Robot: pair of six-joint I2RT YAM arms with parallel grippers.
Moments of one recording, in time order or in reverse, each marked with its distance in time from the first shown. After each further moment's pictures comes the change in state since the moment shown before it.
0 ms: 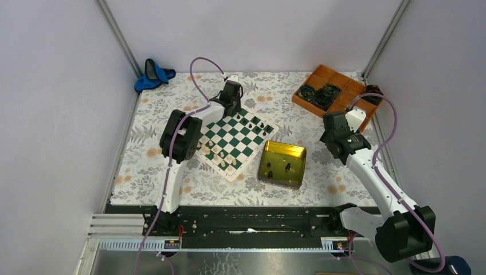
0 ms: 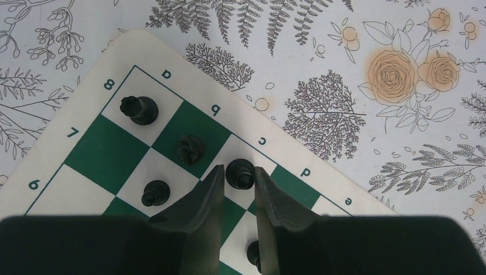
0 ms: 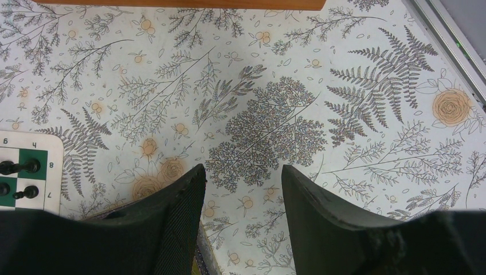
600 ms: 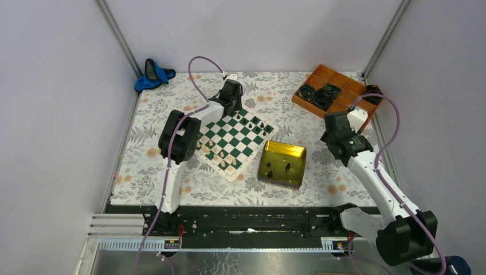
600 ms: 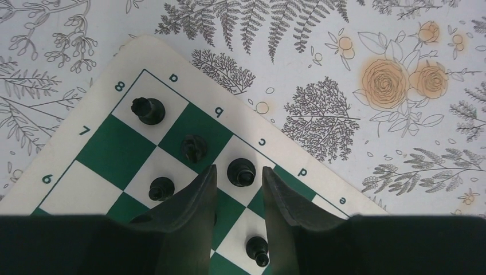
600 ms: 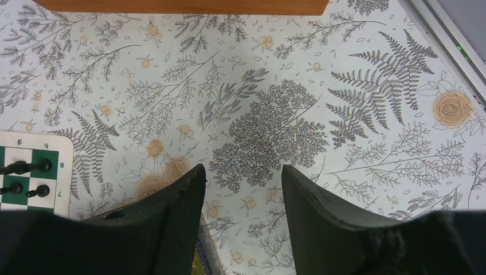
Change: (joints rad) left arm -0.001 -0.015 -0.003 -0.001 -0.013 -0.012; right arm 0.000 -0.024 0.000 0.000 -0.002 0.001
